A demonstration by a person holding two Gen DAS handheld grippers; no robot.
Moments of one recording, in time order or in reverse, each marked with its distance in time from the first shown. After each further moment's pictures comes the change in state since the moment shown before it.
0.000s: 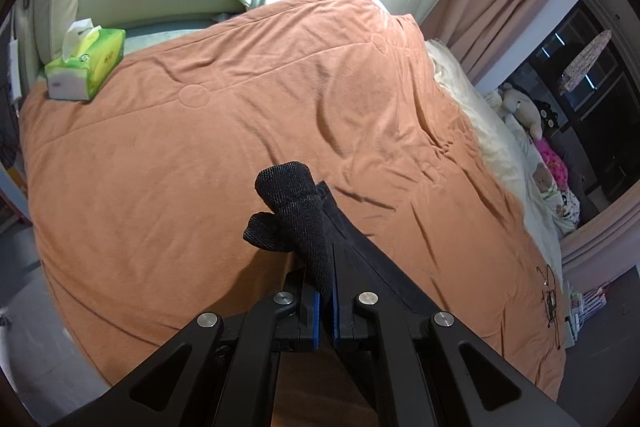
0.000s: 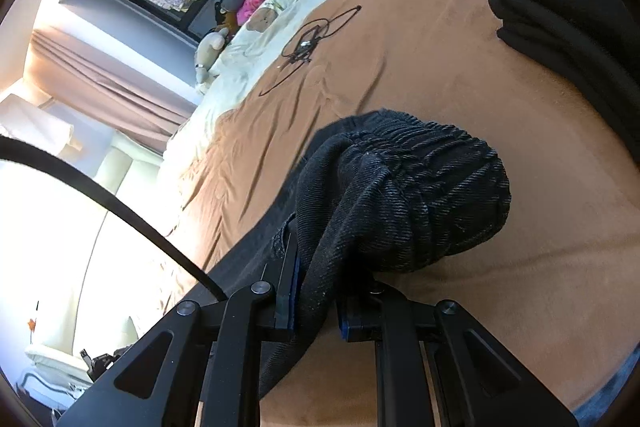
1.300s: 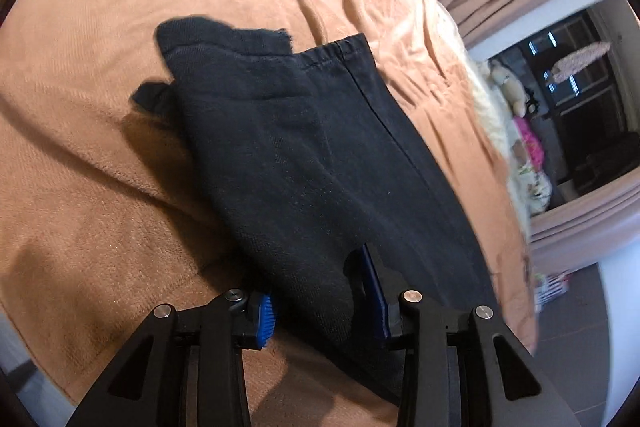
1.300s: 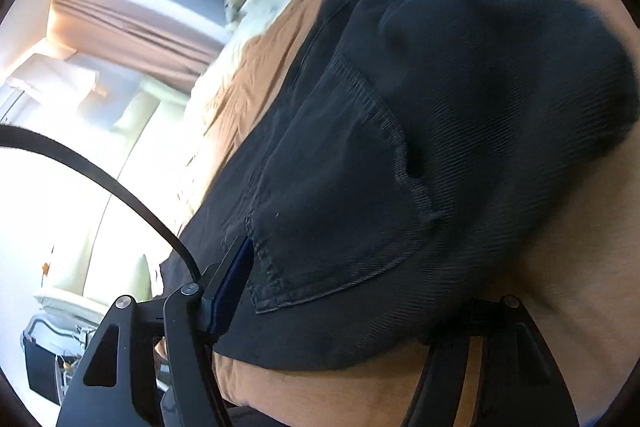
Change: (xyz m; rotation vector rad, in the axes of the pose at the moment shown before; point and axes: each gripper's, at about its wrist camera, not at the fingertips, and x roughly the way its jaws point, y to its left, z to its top) left arm 0.066 0.060 -0.121 -0.085 0.154 -0.143; right arm 0.086 -0.004 -0.056 -0.054 0.194 0.132
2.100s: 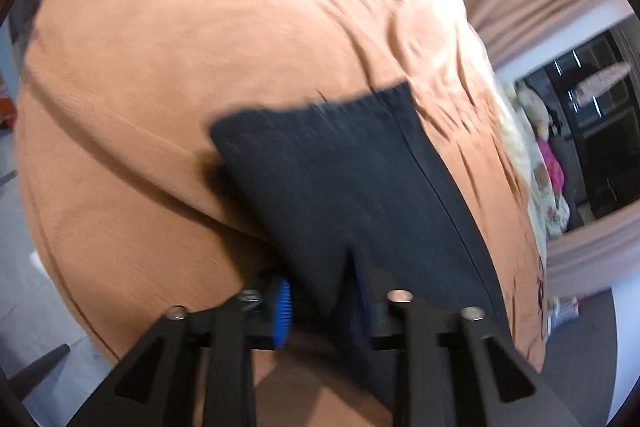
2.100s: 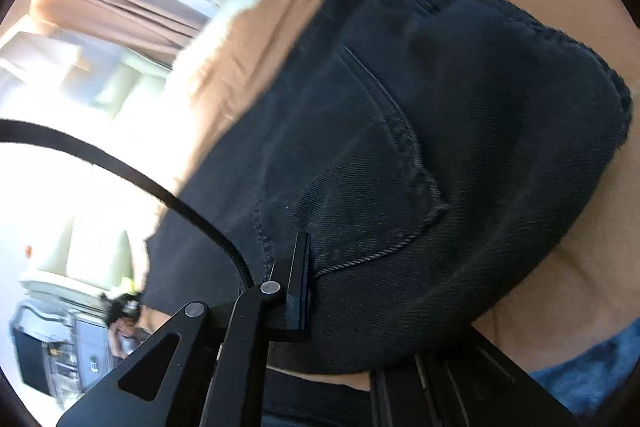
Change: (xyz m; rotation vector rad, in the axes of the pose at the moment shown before) left arm -0.025 0.037 0.030 -0.090 -0.054 0.067; right arm -0.011 0.014 0.012 -0.027 0.085 -0.123
